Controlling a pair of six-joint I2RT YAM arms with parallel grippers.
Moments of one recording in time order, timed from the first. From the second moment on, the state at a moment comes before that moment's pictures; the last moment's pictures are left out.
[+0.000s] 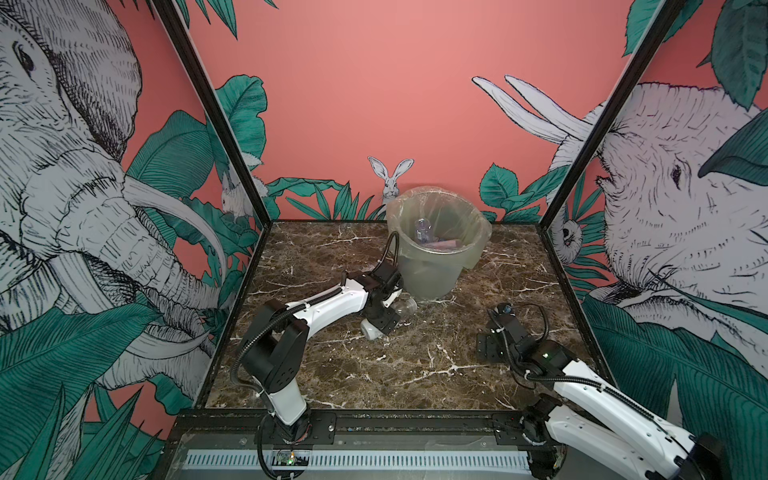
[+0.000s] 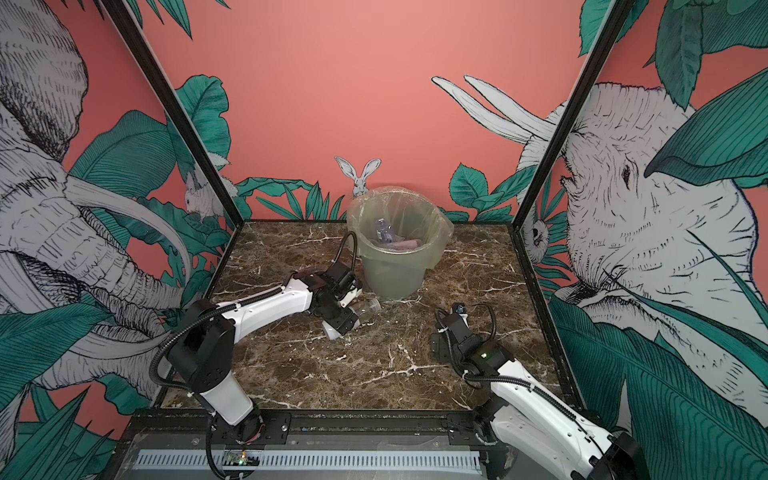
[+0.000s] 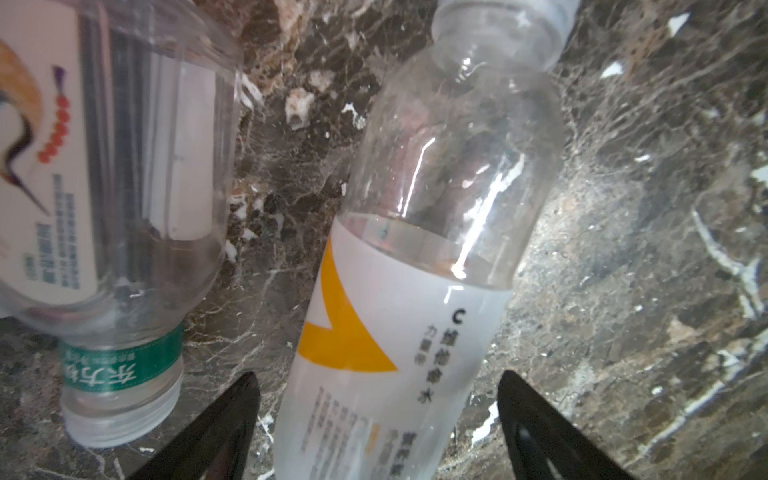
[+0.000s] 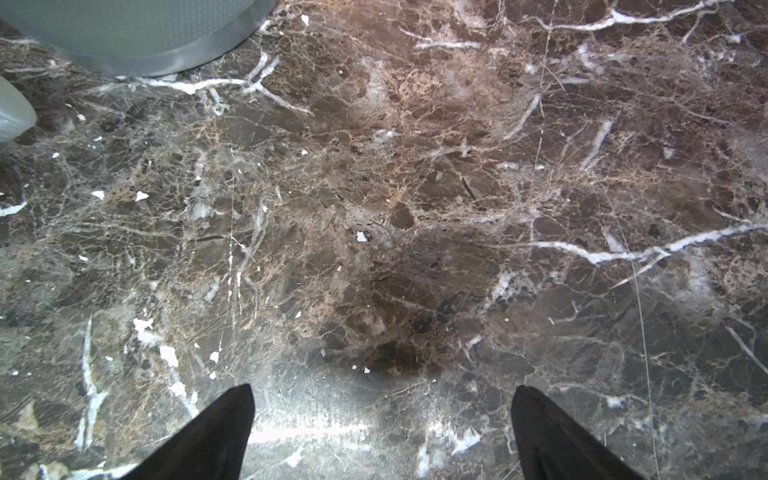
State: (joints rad) left arm -0.71 1.71 1.19 -0.83 -0.01 0.02; right arm 0.63 0.82 0.53 -0.75 0.35 0.54
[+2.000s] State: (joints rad) left arm -0.76 1.20 0.69 -0.55 0.04 -0.18; right arm 0.63 0.82 0.52 -0.75 0.35 0.53
